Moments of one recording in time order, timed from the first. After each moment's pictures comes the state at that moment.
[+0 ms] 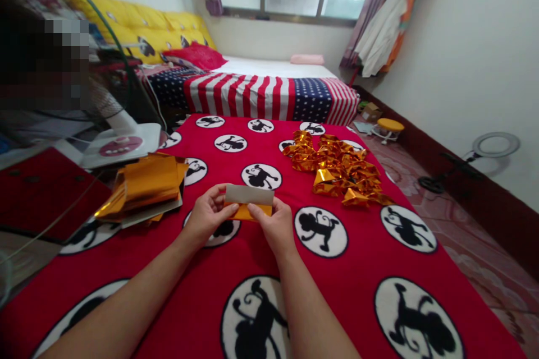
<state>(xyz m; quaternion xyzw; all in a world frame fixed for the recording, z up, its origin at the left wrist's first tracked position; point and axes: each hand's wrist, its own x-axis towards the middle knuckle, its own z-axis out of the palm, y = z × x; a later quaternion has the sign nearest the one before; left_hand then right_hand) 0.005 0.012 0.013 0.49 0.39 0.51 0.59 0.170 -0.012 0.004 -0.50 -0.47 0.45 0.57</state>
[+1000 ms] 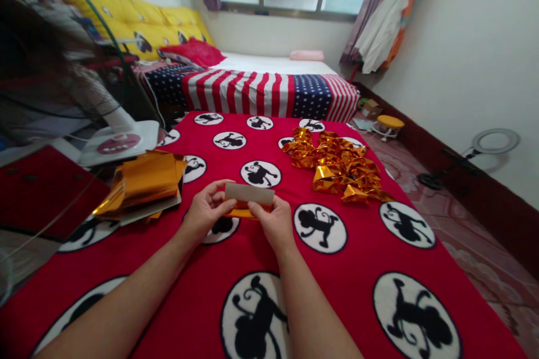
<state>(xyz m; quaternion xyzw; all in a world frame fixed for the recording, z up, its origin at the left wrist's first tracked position) 0.001 0.013 0.011 0.50 0.39 0.50 0.59 0.169 -0.010 0.002 -0.50 -0.47 0.46 0.57</state>
